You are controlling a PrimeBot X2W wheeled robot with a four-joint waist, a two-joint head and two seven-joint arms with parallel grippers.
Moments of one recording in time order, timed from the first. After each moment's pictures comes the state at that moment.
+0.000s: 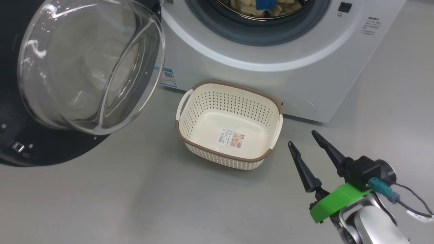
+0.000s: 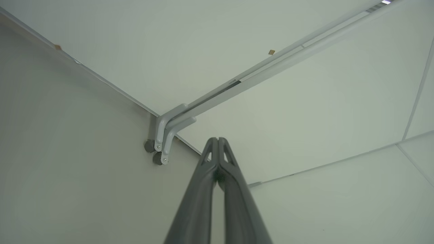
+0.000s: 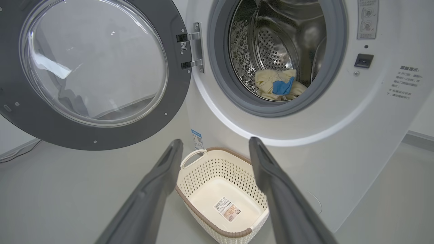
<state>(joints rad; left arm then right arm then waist) -0.36 0.44 0.87 0.53 -1.13 0.00 0.04 -0.11 -0.12 0.26 0.17 0.15 0.13 -0.26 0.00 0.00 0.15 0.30</state>
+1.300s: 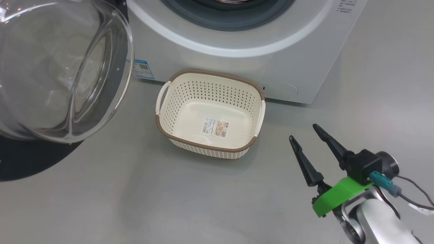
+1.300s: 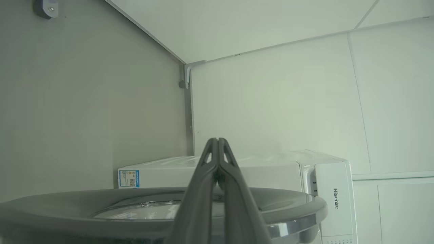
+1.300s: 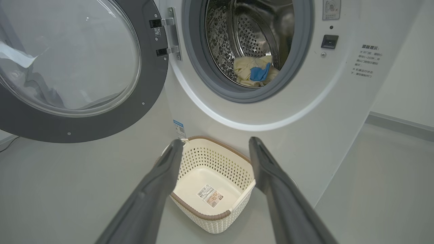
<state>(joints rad) -0.60 0.44 0.73 0.38 -1.35 0.25 0.52 -0.16 -0.16 0.29 0.18 0.15 0.13 -0.26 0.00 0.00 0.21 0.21</state>
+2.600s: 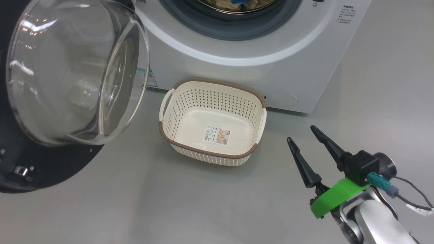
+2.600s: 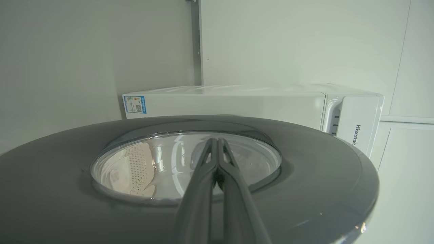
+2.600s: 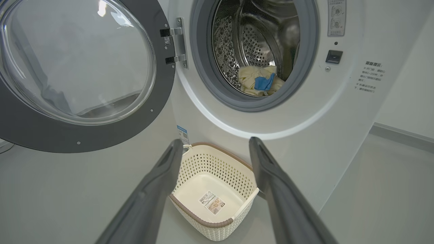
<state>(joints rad) -0.64 0.43 0.54 0.50 -1.40 0.20 0.76 -0.16 -0.15 0.29 0.19 0.15 0.13 -0.26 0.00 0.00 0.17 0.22</state>
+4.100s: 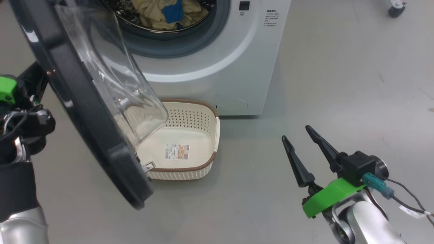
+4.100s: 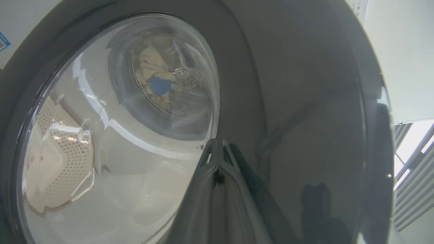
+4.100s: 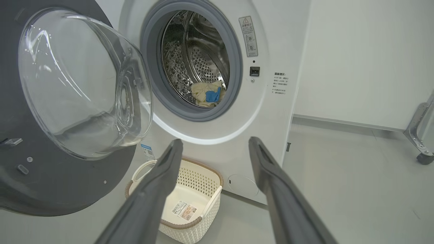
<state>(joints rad) -0.65 0.12 0.27 0.17 -1.26 0.24 0.61 -0.15 -0.08 0.26 0.19 0.15 0.13 -0.26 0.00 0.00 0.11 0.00</state>
